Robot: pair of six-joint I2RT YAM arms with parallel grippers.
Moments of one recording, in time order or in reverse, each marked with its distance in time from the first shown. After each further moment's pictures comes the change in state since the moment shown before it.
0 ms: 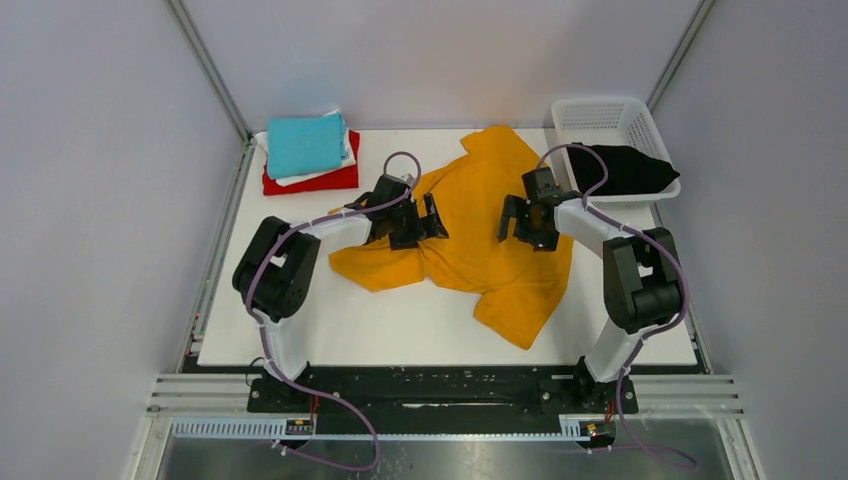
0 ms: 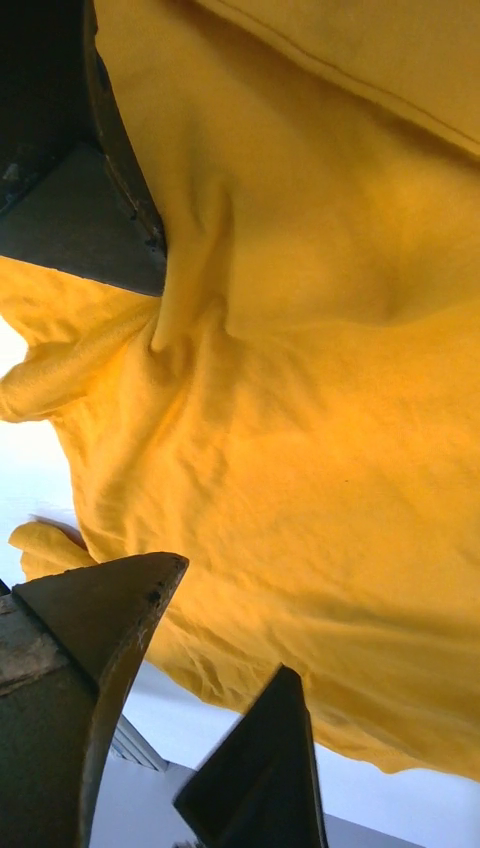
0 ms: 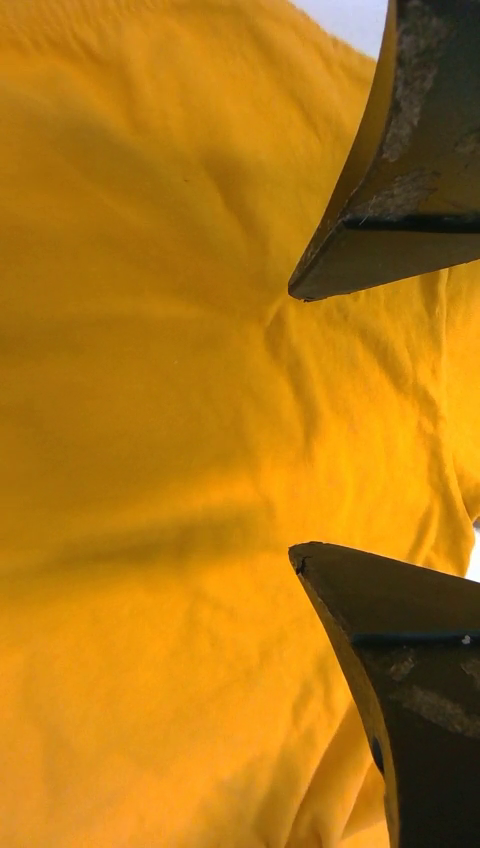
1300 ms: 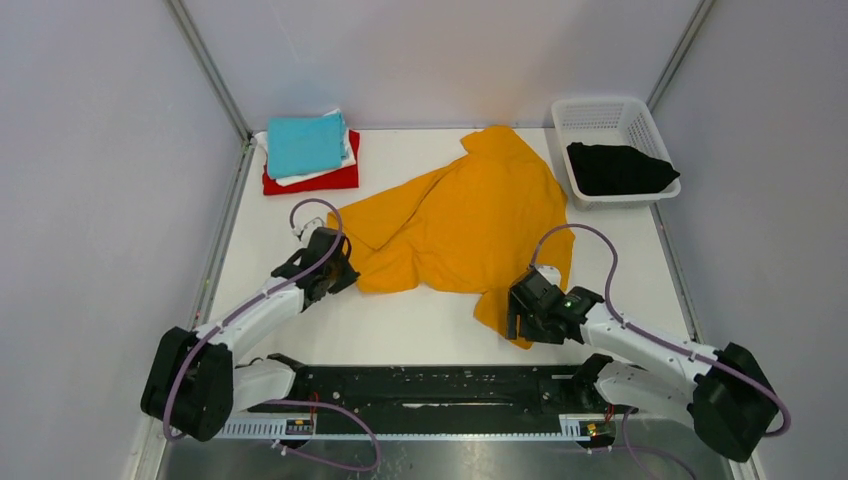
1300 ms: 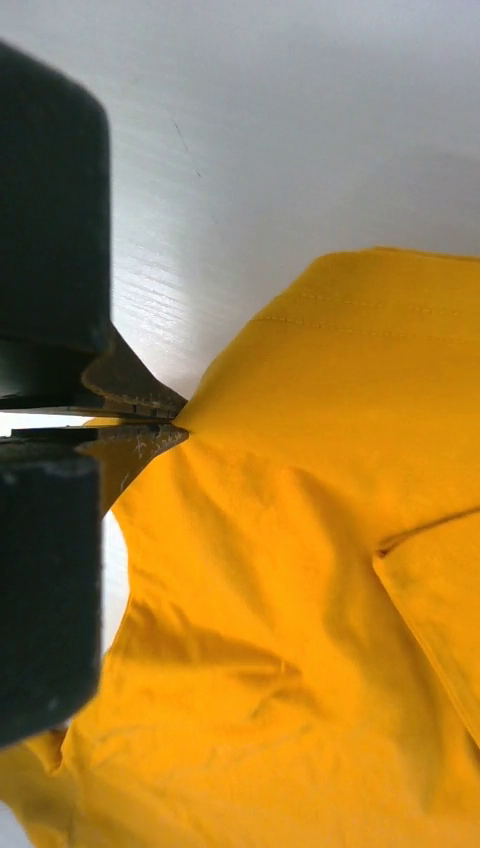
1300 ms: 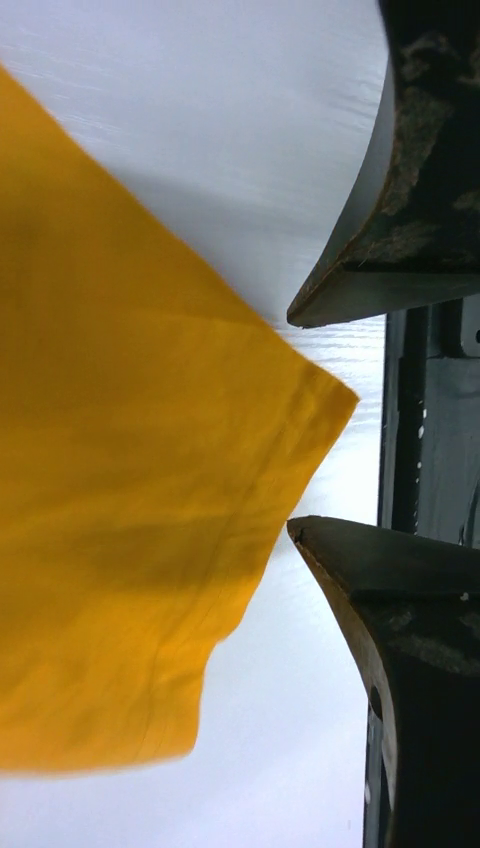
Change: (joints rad) left arm 0.116 -0.673 -0.573 -0.205 -0.468 -0.146; right arm 0.447 -0.763 -0.606 -0.216 0.149 0.299
